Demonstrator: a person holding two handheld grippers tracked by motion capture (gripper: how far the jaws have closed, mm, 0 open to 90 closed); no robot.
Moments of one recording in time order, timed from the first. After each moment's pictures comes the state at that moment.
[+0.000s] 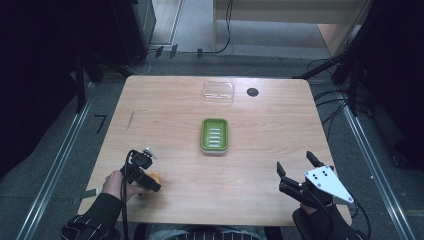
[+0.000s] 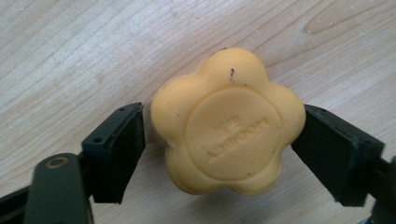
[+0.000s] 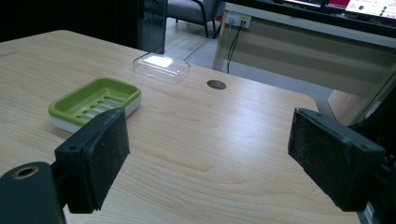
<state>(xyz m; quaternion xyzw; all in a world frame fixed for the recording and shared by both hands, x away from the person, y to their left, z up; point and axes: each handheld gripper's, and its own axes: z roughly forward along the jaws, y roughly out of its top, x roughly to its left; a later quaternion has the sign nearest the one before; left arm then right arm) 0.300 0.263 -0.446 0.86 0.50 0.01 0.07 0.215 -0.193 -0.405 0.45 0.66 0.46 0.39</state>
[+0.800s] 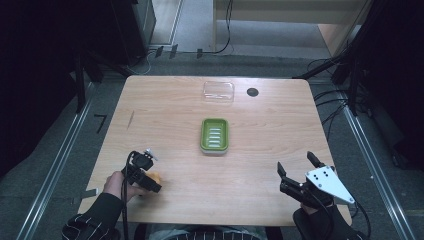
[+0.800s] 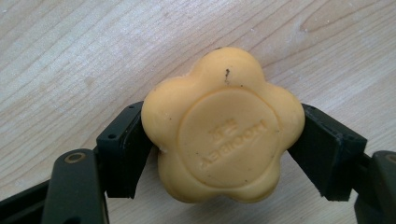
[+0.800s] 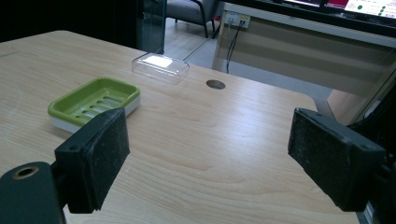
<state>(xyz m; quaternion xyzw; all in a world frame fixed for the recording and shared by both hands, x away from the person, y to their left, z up) 0.298 0.262 -0.450 0.87 0.49 0.00 0.07 0.214 -0.194 -0.405 0.45 0.65 0.46 0.39</state>
